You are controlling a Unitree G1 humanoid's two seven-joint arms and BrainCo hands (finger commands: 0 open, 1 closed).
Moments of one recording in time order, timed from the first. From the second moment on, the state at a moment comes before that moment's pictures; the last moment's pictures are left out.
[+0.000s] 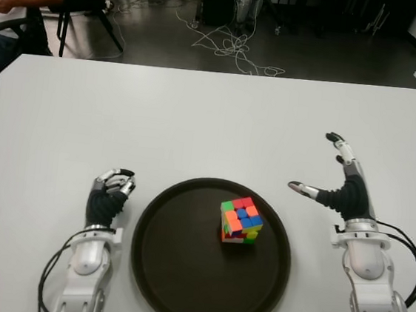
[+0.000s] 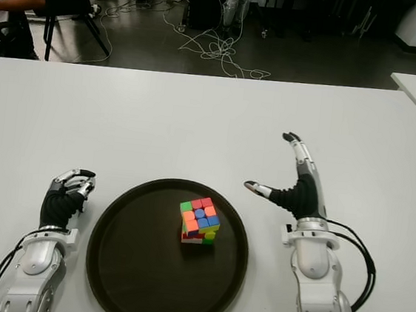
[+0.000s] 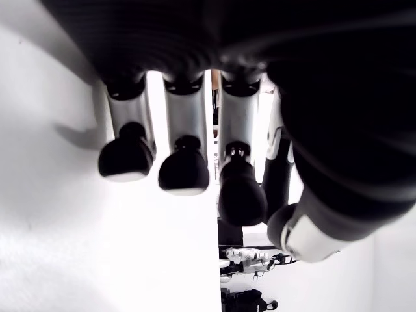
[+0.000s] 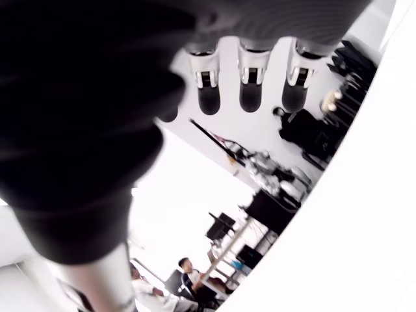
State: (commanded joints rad) left arm 0.14 -0.07 0.10 0.09 0.01 0.02 0.14; right arm 0.14 -0.15 0.00 -0.22 -0.36 0.14 -0.04
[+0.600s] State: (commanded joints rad) left arm 0.14 -0.10 0.12 0.10 -0.03 -0.01 0.15; right arm 0.14 -0.15 0.02 -0.21 -0.35 0.22 -0.02
